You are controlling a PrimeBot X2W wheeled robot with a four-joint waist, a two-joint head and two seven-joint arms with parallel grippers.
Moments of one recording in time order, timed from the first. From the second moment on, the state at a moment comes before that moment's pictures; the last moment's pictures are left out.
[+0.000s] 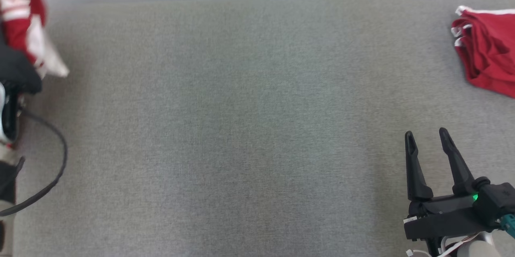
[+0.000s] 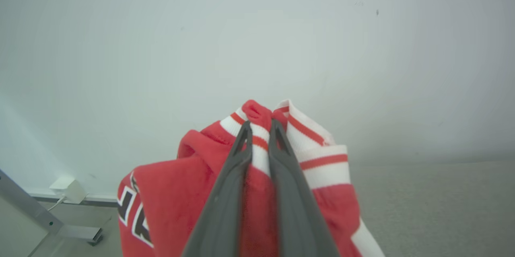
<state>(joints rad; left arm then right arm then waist) -0.90 0.42 -0.03 0.62 -0.29 -0.09 -0.01 -0.10 -0.14 0.01 0.04 0.20 0.13 -0.22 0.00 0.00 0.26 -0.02</state>
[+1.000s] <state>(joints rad) -0.96 0.05 -0.47 0.24 -0.48 -0.06 0.03 -0.06 -0.07 -0.03 0.14 0.23 0.13 -0.26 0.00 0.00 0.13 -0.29</state>
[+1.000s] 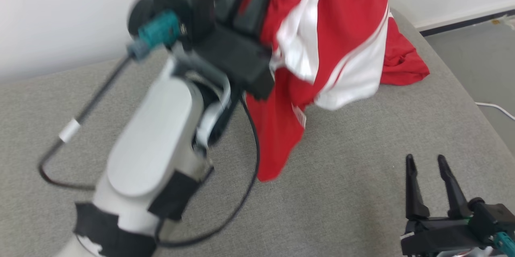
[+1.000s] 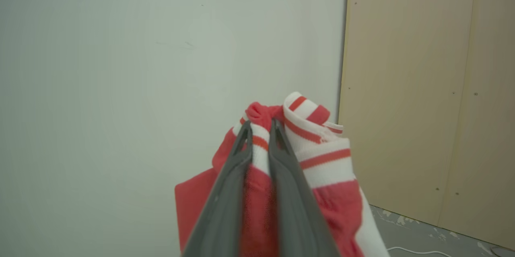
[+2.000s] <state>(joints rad) -0.29 0.27 -0.28 0.41 -0.61 0.09 -0.24 -0.06 -0.10 -0.02 0.16 0.21 0.13 -0.26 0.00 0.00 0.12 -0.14</state>
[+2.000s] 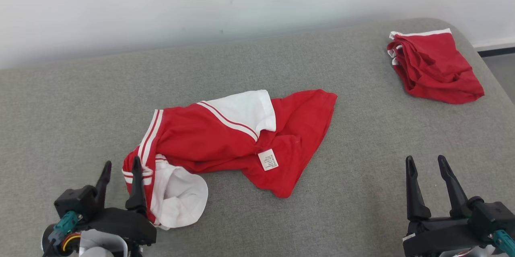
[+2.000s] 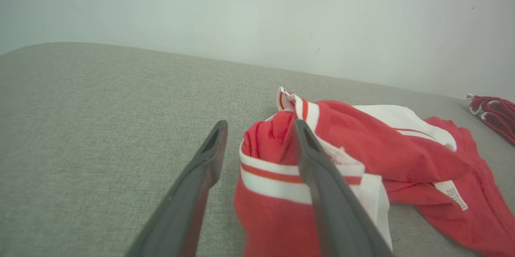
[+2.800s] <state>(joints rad) -0.06 0.33 -0.17 0.06 -0.43 0.13 -0.26 0.01 -0.09 -0.03 0.13 0.21 0.13 -0.25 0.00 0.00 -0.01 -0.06</state>
